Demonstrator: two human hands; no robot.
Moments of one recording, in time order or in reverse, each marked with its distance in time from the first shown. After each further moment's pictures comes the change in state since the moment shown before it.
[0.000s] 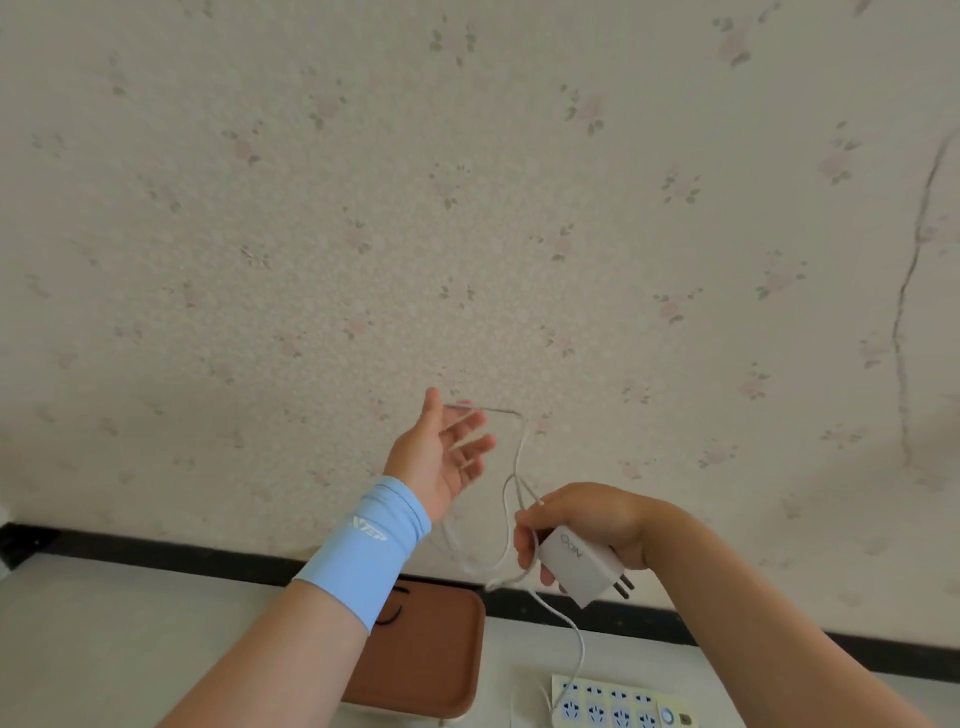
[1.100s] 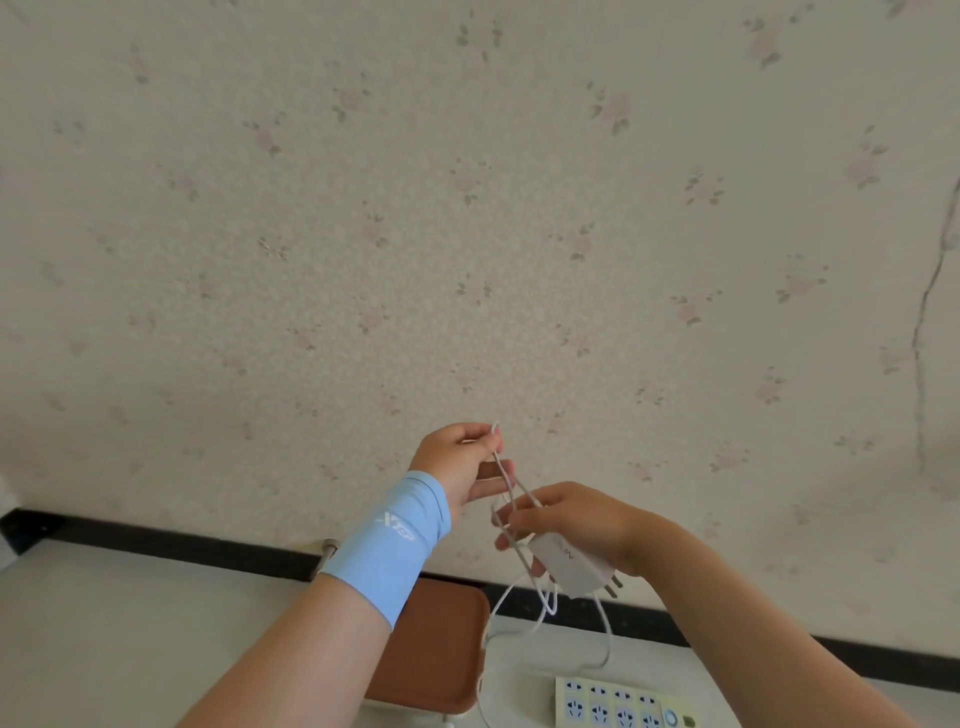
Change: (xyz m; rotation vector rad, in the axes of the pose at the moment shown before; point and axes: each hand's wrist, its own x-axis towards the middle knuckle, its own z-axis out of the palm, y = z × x) left_hand -0.007 -0.005 -0.003 0.359 0.011 0.032; right_hand 0.016 -0.005 0.021 -0.026 0.160 -0.094
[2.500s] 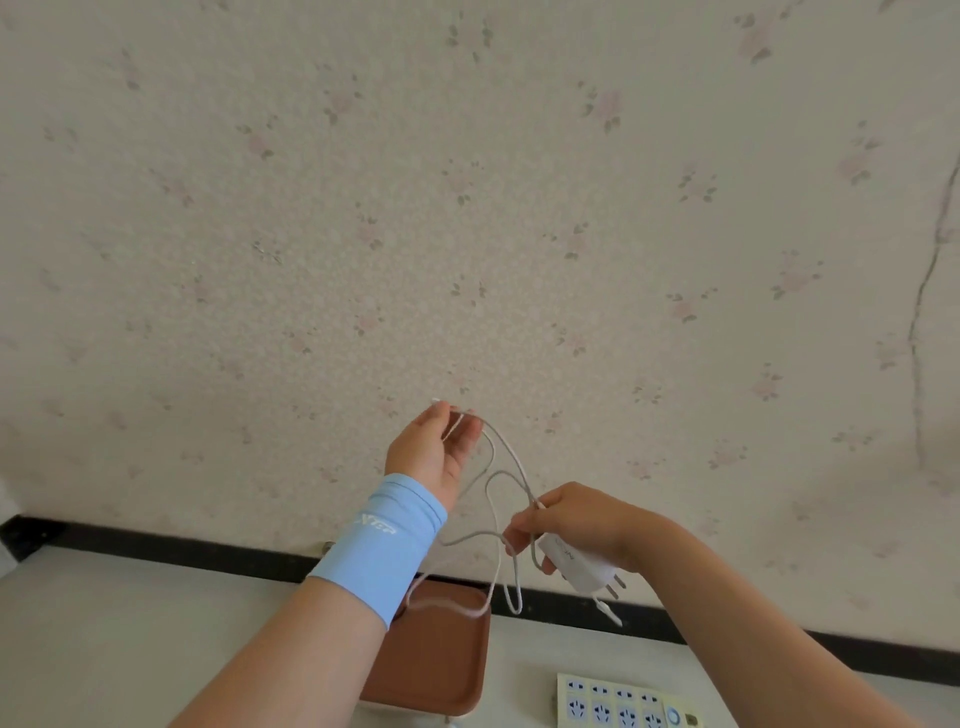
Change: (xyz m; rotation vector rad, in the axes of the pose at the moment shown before) left_hand 0.012 0.007 -0.005 -0.695 0.165 0.051; right_hand 0.002 0.004 -0.004 -0.210 0.077 0.054
